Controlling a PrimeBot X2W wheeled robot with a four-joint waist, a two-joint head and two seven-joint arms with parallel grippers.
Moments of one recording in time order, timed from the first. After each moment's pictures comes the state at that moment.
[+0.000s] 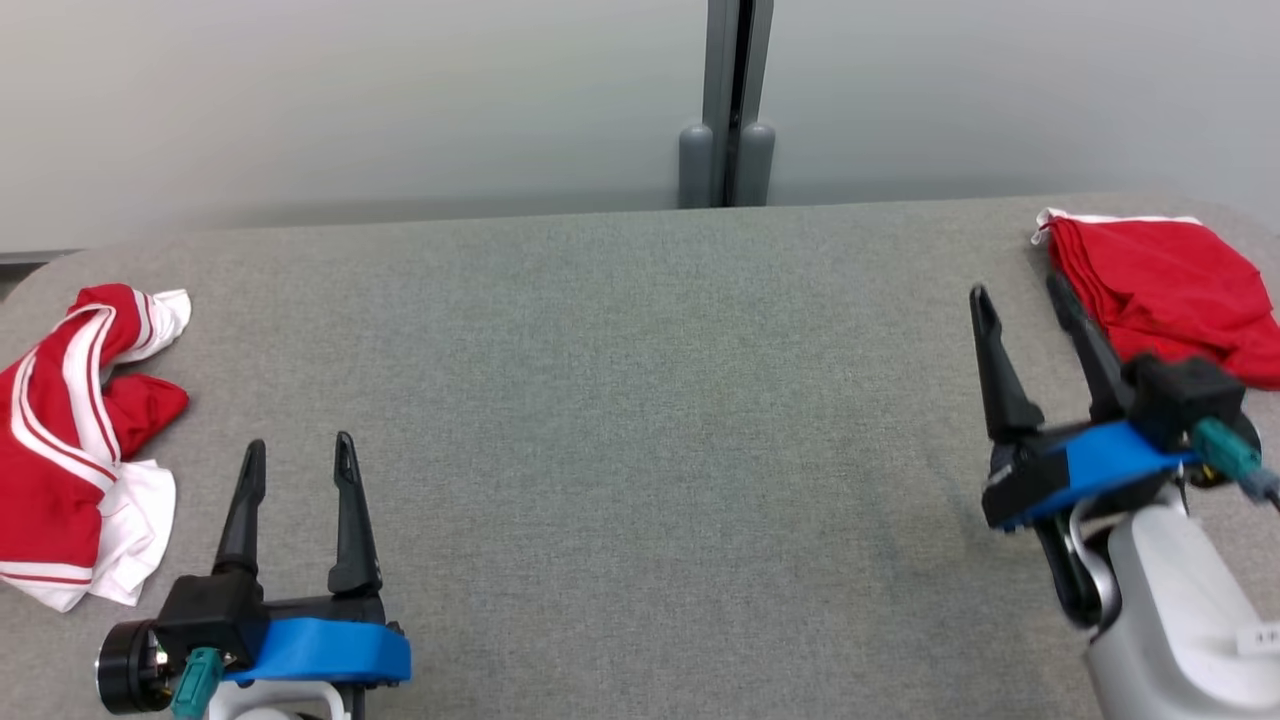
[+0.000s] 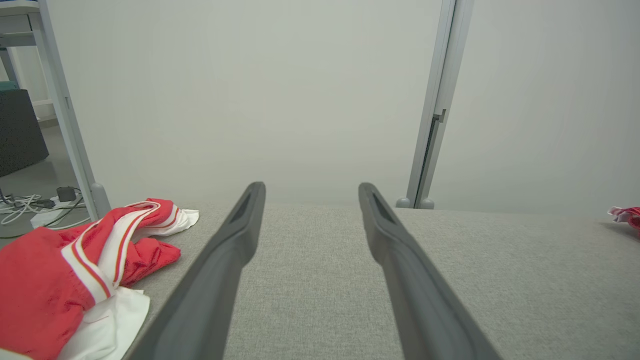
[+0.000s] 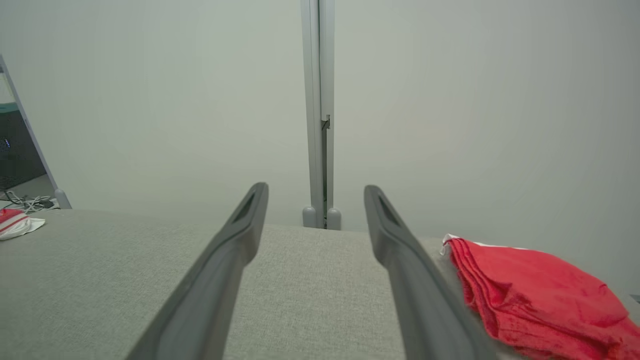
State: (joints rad) left arm -0.05 0.09 -0.05 0.15 -0.16 0.02 -0.26; right arm -0.45 -0.17 0.08 0.47 0.22 0.13 -0.26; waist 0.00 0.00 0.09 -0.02
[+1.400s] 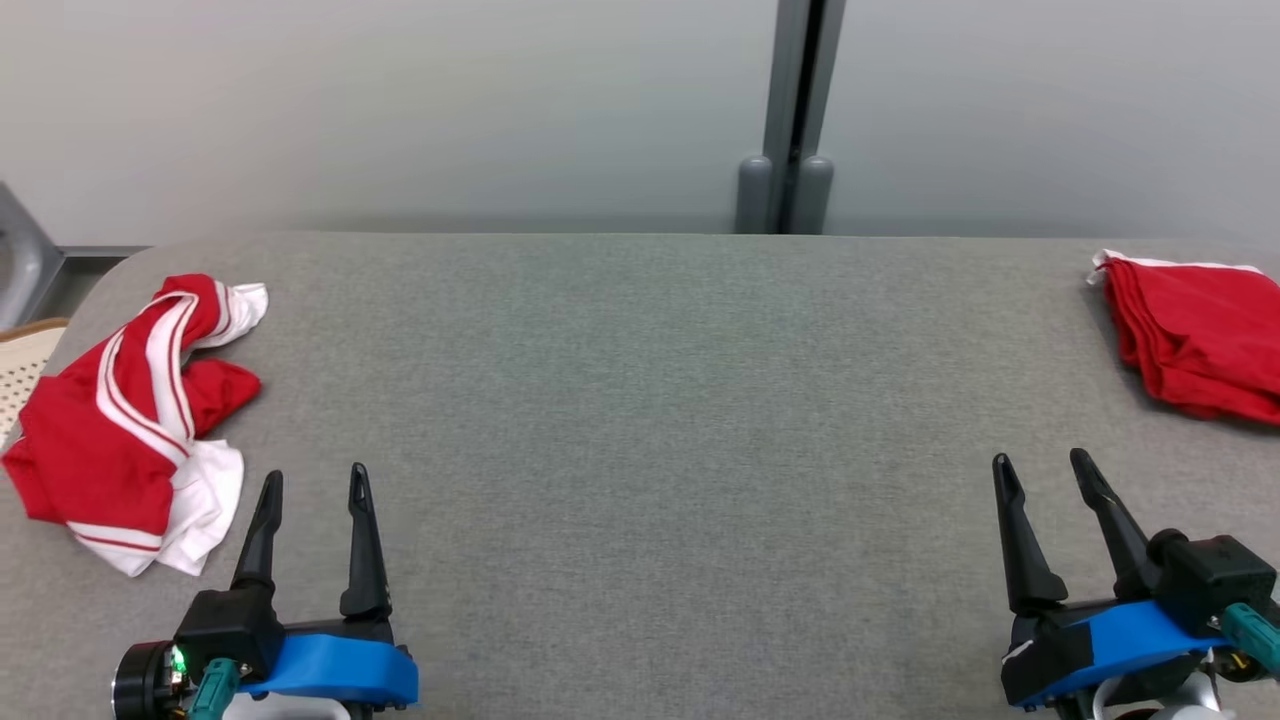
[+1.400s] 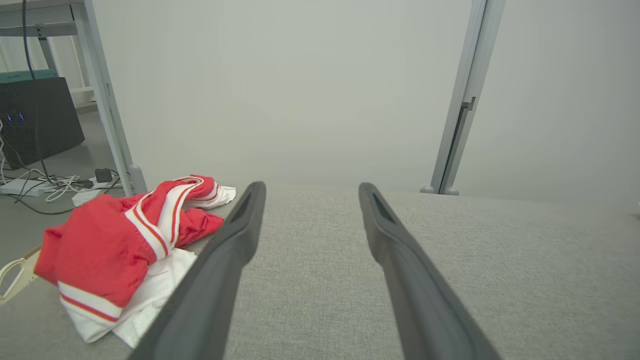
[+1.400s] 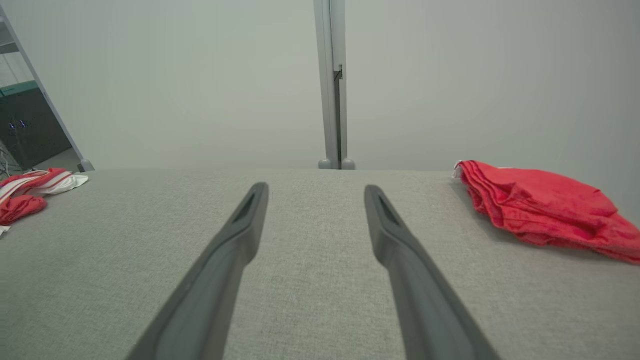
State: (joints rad) left arm -0.03 0.10 -0.08 0.21 -0.18 0.03 -0.26; right arm -0.02 -0.05 -0.06 0.05 0.14 0.13 -0.09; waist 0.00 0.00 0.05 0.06
